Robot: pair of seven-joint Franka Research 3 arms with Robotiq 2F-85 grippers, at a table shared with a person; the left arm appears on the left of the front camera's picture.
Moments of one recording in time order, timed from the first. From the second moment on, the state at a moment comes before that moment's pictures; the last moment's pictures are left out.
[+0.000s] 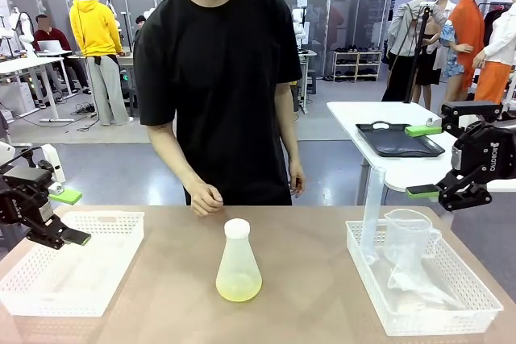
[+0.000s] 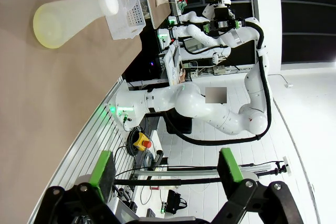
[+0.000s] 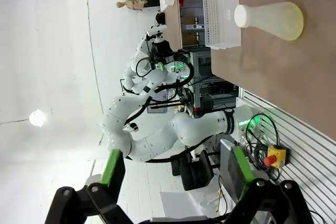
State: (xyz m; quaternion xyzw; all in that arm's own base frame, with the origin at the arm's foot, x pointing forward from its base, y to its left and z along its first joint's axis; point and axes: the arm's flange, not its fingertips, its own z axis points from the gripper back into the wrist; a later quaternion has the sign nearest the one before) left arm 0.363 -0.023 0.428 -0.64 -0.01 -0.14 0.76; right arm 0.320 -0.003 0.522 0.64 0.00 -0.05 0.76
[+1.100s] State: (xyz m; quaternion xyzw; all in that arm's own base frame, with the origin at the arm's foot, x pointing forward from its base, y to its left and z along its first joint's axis) left arm 0.371 -0.027 0.434 -0.63 -0.05 -0.19 0.75; right arm 0.320 -0.002 0.522 0.64 0.00 -0.05 0.76
